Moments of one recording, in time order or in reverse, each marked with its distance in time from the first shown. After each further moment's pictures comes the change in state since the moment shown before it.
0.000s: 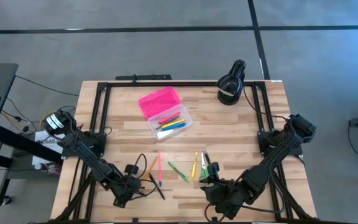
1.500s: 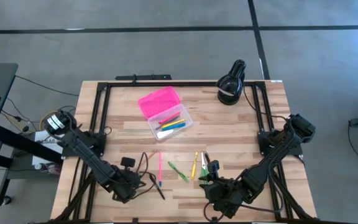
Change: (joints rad) left arm 0.026 0.005 0.179 -0.471 -0.051 -0.017; right arm -0.003 0.000 -0.006 0.003 0.042 0.009
